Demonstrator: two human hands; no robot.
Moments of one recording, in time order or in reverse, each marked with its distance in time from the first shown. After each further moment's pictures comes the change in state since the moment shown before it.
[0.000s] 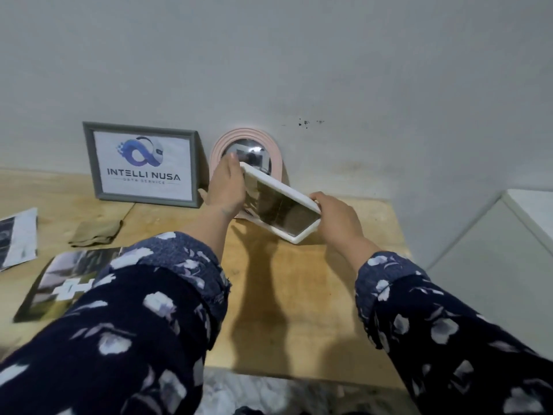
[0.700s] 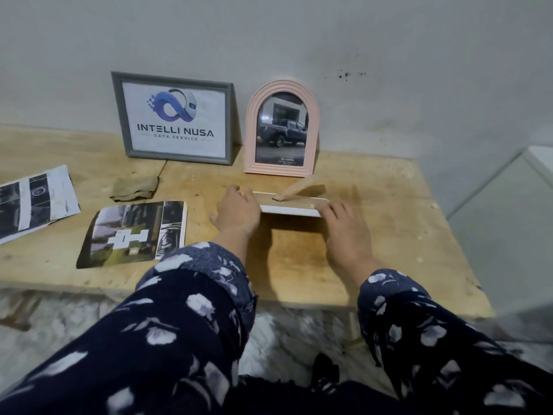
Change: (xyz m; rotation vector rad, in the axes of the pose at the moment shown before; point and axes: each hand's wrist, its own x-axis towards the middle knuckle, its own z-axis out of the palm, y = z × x) left_hand -0.065 -0.133 -0.051 0.265 -0.031 -0.235; right_hand -0.111 -0.070 0.094 -0.314 0.126 -0.116
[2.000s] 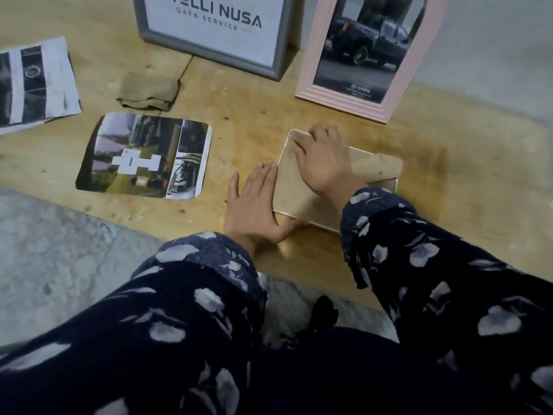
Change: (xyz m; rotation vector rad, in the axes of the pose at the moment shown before) left_hand 0.000 -0.107 0.038 0.538 -0.119 0.410; right_hand 0.126 -0.084 0.106 0.068 -0.320 -0.217
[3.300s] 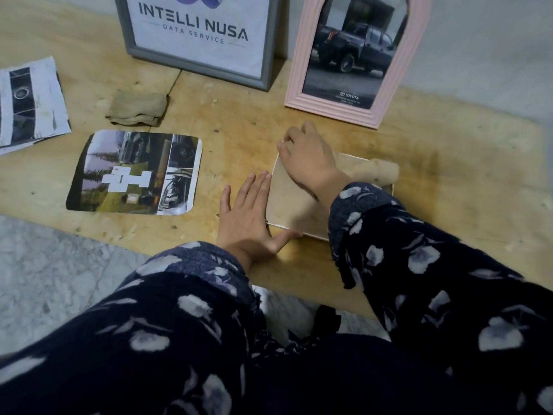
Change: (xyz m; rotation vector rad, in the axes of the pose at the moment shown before) left_hand -0.001 0.004 -0.002 0.056 -0.029 -0.007; right_hand 0.020 -0.014 -0.017 0.316 -0.071 0.166
